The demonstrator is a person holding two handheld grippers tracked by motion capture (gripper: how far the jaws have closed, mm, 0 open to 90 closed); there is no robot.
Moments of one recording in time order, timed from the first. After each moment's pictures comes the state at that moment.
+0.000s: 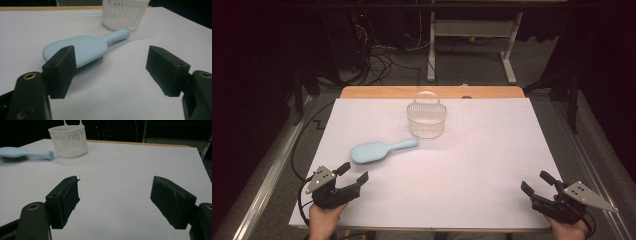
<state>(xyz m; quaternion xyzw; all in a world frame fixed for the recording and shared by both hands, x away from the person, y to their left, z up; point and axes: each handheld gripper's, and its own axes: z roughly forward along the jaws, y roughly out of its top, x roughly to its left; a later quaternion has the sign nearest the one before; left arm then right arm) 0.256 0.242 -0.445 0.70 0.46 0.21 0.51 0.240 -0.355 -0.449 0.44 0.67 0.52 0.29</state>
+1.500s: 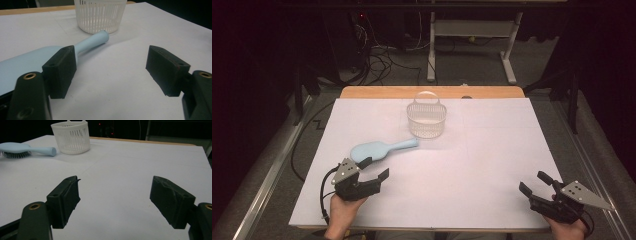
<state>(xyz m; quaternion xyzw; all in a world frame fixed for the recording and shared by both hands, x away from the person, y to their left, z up) 0.279 0.196 -0.443 0.73 0.41 0.18 0.51 0.242 -0.353 -0.450 0.43 0.69 0.51 0.29</state>
